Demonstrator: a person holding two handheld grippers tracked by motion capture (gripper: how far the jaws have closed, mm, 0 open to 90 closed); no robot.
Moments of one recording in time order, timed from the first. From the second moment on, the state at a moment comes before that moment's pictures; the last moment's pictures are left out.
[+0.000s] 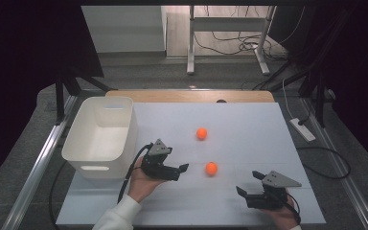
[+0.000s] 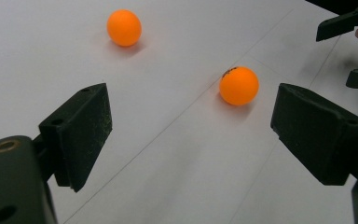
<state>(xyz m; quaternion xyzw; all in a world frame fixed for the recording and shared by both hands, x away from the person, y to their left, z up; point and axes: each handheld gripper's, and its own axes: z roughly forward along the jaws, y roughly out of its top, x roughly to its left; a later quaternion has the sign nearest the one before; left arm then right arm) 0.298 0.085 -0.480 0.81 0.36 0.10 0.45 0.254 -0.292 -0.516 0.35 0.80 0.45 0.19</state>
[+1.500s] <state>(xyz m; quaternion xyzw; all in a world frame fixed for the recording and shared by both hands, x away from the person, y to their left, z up) 0.358 0.065 -0.474 0.81 0.38 0.10 0.44 0.257 -0.291 -0.517 0.34 0.80 0.45 0.19</state>
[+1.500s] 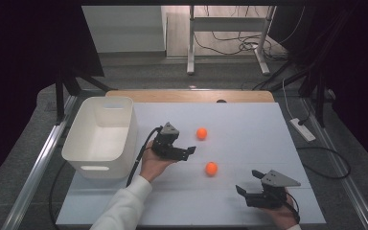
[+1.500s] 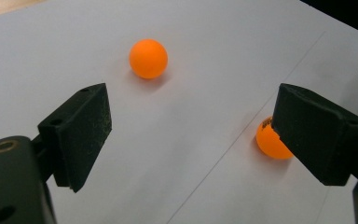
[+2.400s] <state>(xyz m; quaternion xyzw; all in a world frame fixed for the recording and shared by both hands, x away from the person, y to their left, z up) 0.386 0.052 -0.471 0.81 0.38 0.11 0.43 0.258 -0.289 -0.517 0.34 0.80 0.45 0.20</state>
